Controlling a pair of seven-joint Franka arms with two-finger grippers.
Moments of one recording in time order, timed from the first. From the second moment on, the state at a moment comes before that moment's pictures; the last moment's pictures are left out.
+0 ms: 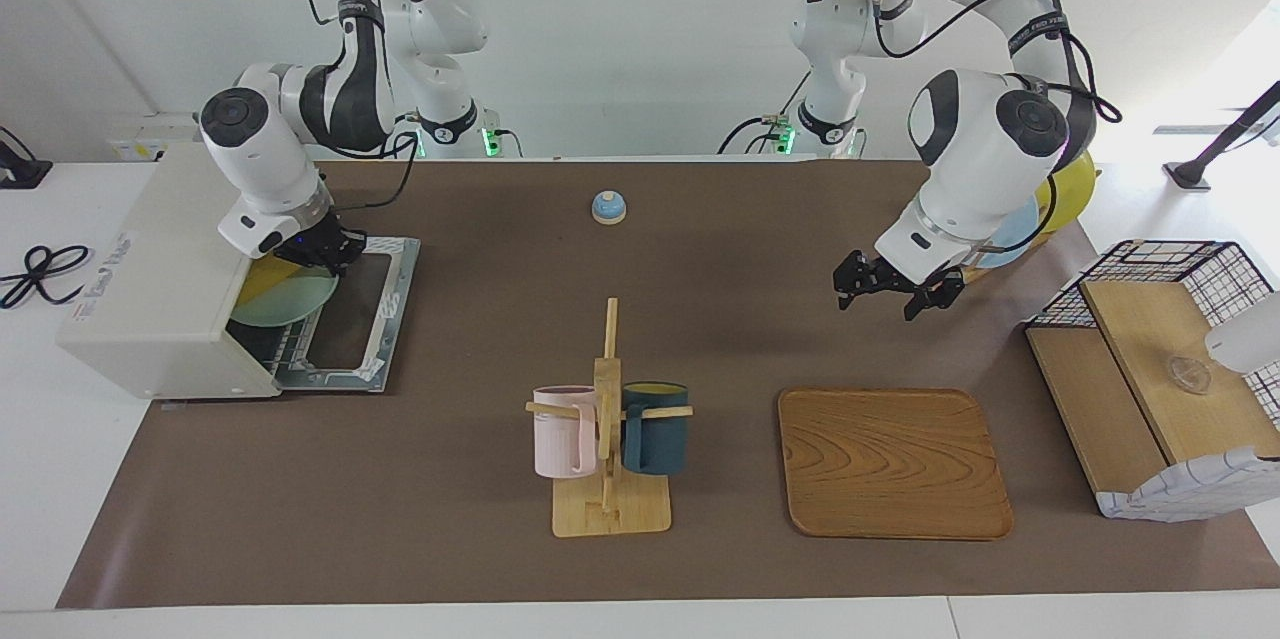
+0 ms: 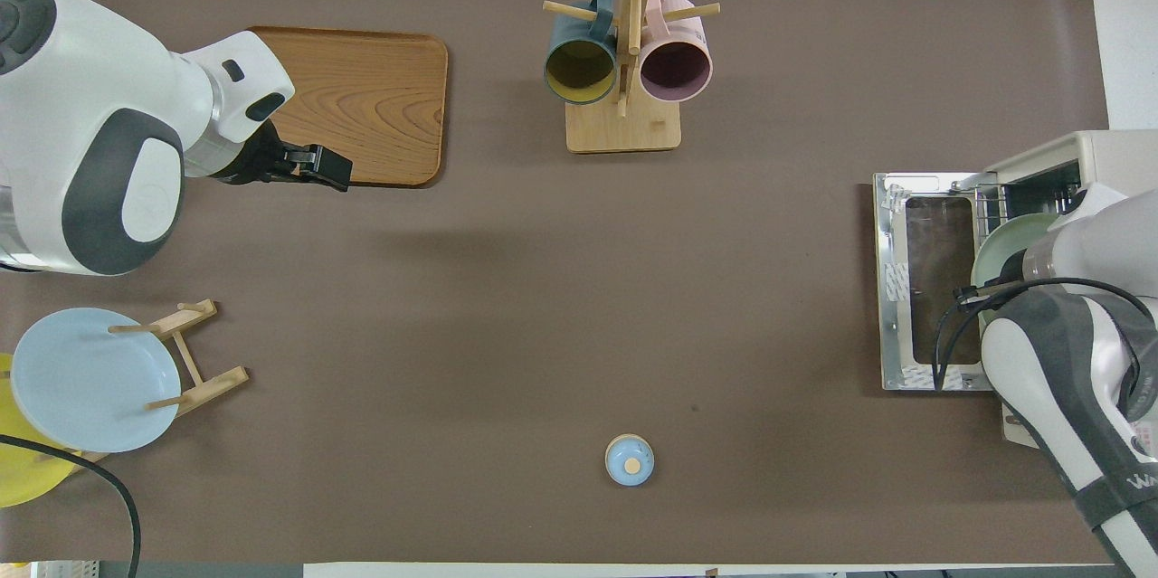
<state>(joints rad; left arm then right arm) -0.17 0.20 -0.07 -1.73 -0.10 1.93 0.03 -0.06 -0.06 -0.05 -2.28 -0.15 2.11 -0.21</state>
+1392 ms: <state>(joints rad) -0.12 0.20 -0.06 -1.73 -0.11 1.95 0.09 0.65 0.27 -0.02 -1.74 -0.14 1.87 0.60</state>
